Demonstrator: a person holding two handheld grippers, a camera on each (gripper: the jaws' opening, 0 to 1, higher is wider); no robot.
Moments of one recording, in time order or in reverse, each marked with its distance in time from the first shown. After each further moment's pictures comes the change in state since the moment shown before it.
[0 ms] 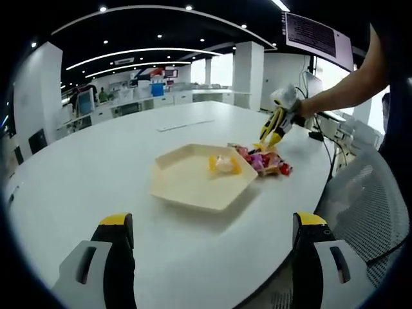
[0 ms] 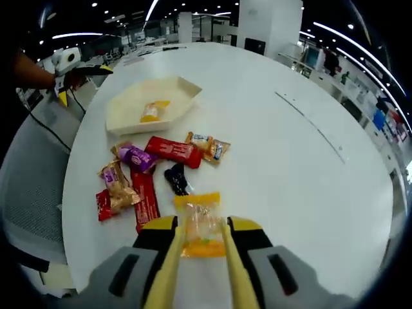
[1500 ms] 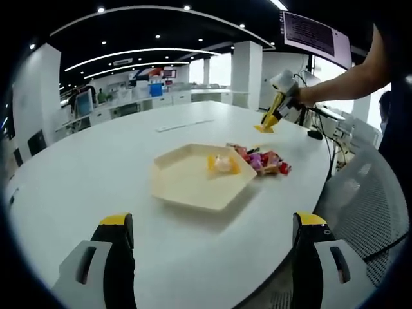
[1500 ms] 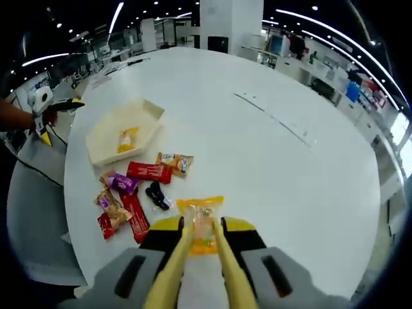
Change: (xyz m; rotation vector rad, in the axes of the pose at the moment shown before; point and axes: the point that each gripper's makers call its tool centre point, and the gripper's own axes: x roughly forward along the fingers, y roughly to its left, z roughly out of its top) left arm 0.000 -0.001 0.000 0.010 0.000 -0.009; right arm -0.049 -0.032 0.023 0.201 -0.008 -0.137
